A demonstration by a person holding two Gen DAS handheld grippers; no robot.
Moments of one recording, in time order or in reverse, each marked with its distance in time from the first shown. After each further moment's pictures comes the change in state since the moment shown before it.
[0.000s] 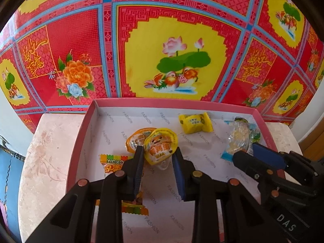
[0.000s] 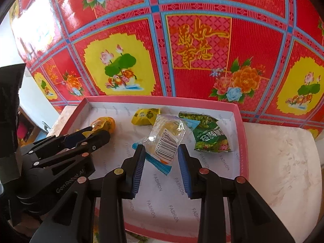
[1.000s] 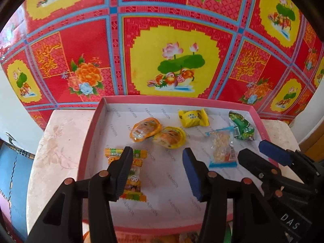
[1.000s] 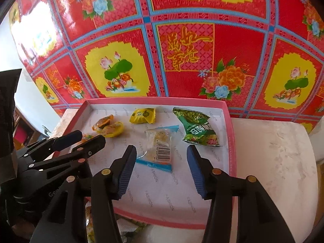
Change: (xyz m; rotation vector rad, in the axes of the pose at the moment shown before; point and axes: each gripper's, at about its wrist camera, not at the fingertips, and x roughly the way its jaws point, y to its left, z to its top) left arm -0.038 -0.005 -0.006 -0.011 0.008 0.034; right arm -0.033 -0.010 -0.009 0.032 -0.029 -0.004
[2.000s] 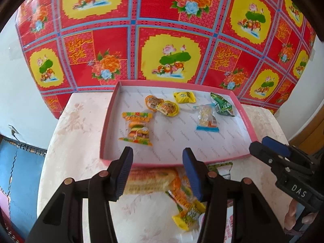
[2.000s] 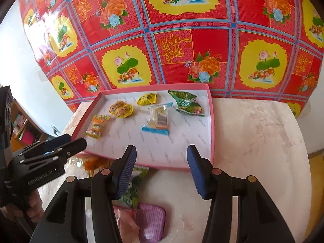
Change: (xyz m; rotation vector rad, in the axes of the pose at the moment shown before) left arm -0.066 0.014 -0.048 -0.001 0.000 -0.034; right arm -0.067 -0.010 -0.053 0.033 -0.013 0.032
